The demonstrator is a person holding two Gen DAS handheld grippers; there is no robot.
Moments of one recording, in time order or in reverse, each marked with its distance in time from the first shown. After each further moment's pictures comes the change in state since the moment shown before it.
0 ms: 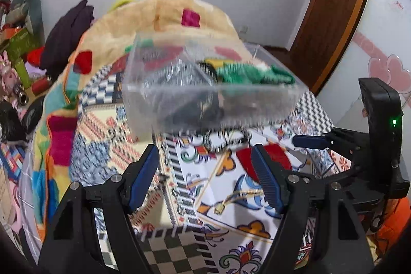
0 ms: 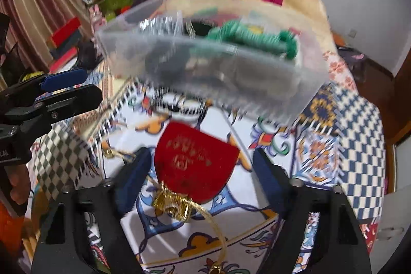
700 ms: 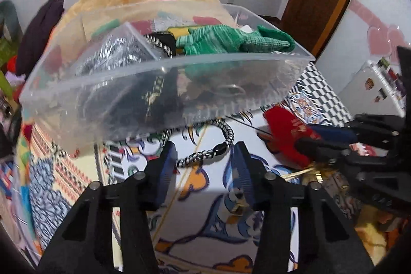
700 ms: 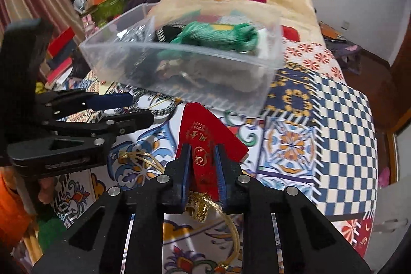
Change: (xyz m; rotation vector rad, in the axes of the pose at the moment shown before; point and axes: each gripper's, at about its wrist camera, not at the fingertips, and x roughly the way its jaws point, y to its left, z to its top) left arm 0.074 -0.041 0.013 0.116 0.141 -0.008; right arm -0.027 -0.033 -0.015 0.074 -0.052 -0.007
